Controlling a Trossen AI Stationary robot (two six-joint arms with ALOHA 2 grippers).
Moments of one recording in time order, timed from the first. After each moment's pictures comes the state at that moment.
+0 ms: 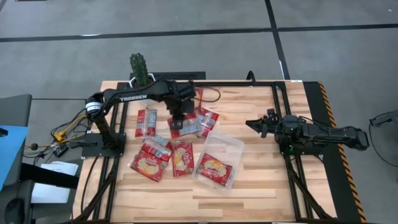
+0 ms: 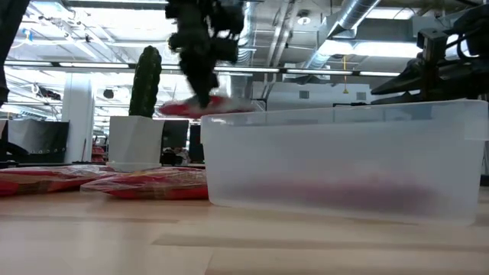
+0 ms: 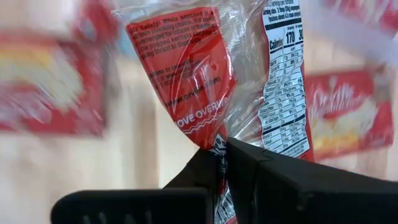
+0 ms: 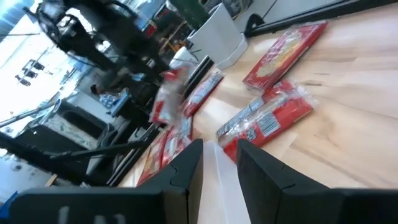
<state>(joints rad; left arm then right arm) 0.32 1.75 1.55 -1.01 0.15 0.31 -0.16 0.18 0.01 0.04 0.14 0.86</state>
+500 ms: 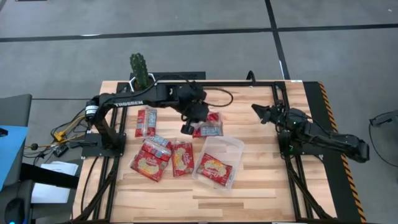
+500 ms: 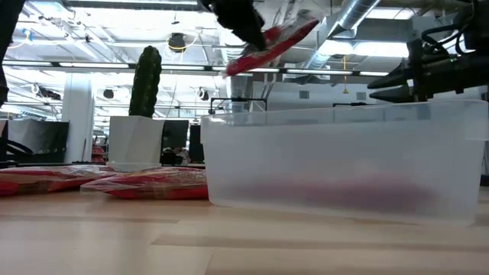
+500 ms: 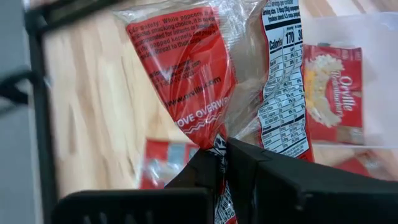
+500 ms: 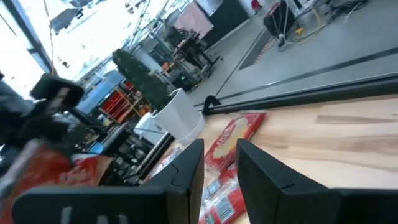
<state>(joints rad) 0.15 1.75 1.73 -0.76 0.10 0.50 -0.40 0.18 0.06 0.11 0.23 0.78</state>
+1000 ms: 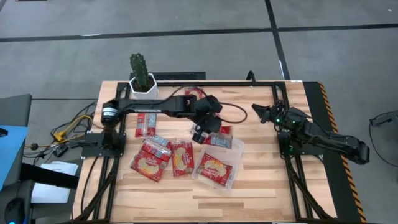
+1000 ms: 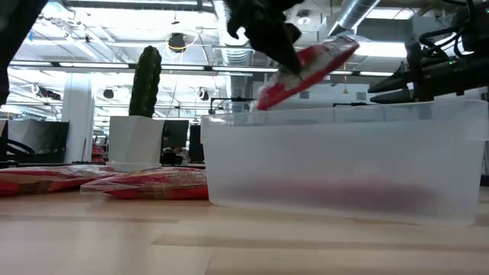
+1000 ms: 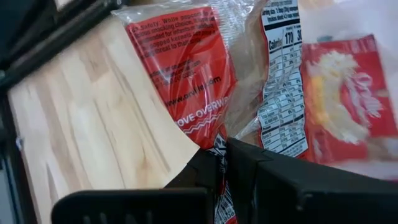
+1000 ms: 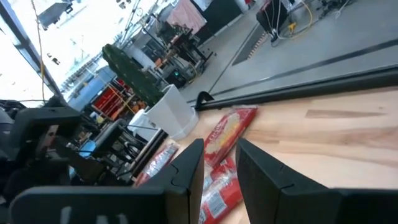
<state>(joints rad) 0.09 1.97 1.81 -0.65 0.11 0.64 -0.42 0.18 0.06 0.07 0.21 0.78</state>
